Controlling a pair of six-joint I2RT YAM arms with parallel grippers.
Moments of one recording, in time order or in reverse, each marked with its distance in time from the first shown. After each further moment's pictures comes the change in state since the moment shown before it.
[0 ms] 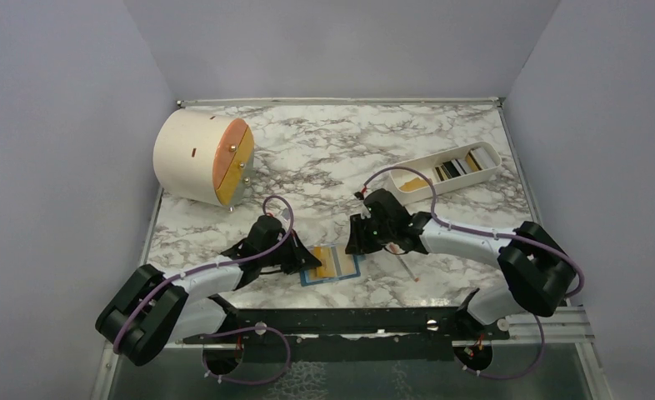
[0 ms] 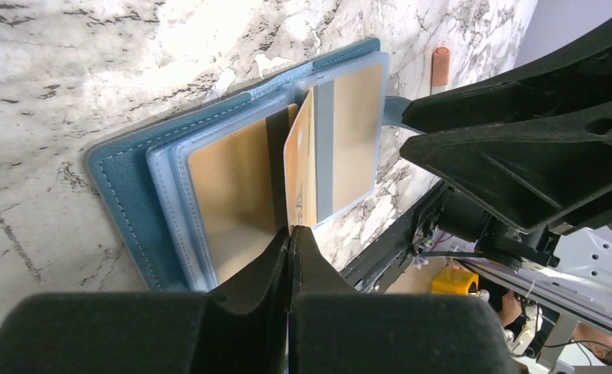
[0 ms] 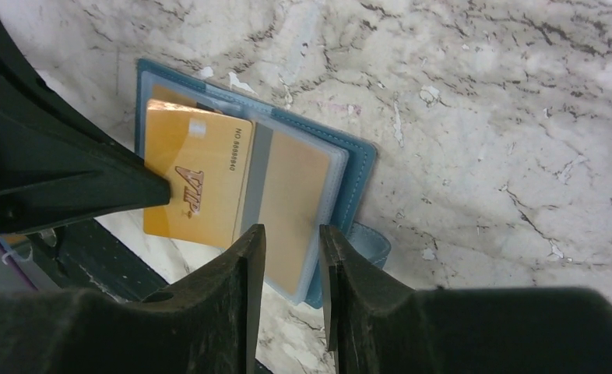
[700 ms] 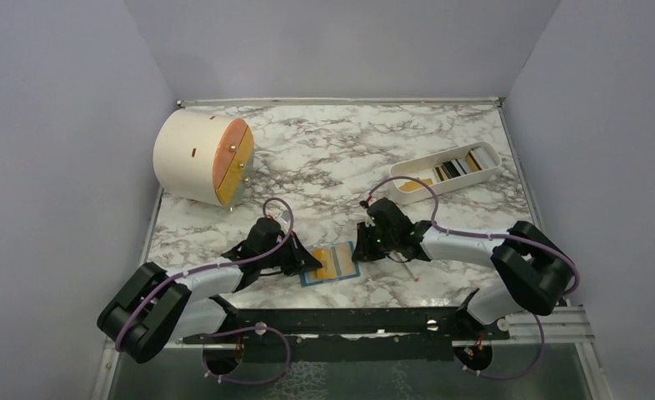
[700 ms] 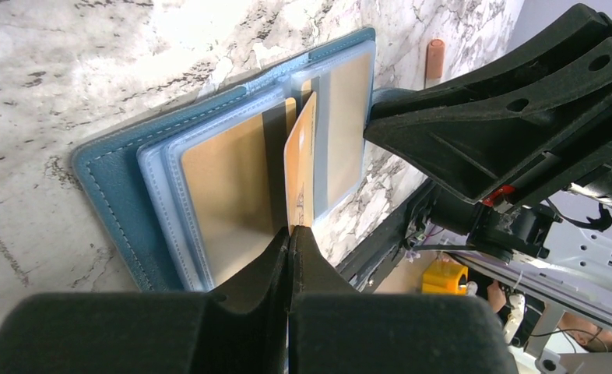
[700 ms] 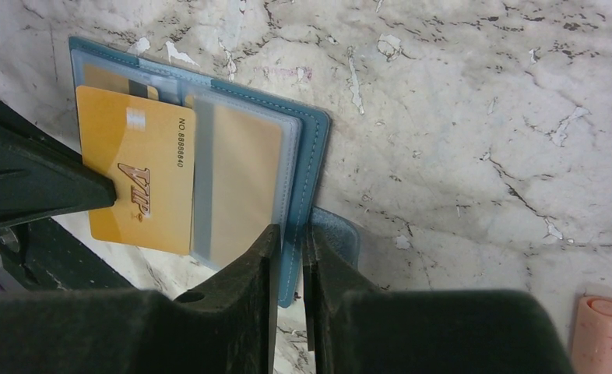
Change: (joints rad) left arm 0.003 0.019 -0.029 0.062 0.032 -0.026; right arm -0.001 0.025 -0.109 0.093 0.024 0.036
